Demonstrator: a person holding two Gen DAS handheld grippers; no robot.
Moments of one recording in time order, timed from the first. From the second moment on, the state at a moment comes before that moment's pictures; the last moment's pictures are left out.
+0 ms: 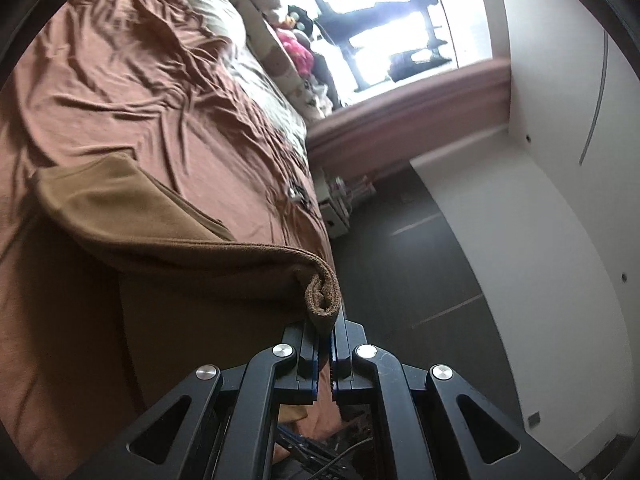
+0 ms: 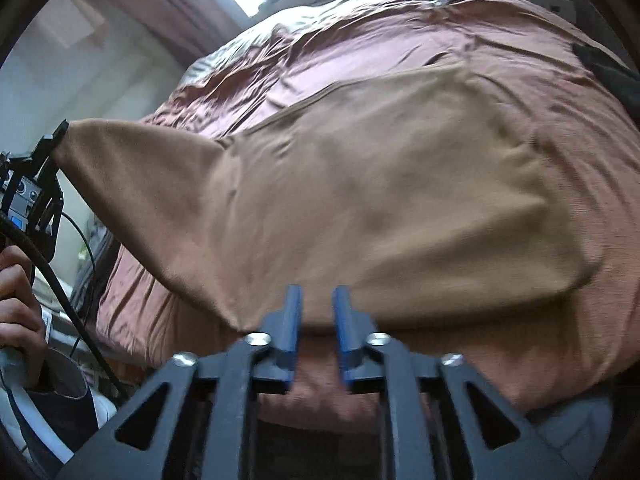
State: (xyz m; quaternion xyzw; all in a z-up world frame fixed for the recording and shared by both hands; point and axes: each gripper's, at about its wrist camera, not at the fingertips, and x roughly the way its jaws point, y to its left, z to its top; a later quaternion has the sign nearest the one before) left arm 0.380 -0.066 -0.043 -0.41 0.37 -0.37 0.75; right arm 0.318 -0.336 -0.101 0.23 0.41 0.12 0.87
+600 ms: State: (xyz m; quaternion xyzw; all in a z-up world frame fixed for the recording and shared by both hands) left arm 0.392 -0.203 -0.065 -0.31 0.44 -0.41 0.73; right arm 0.261 -0.409 -0.101 0.27 0.38 0.09 0.88
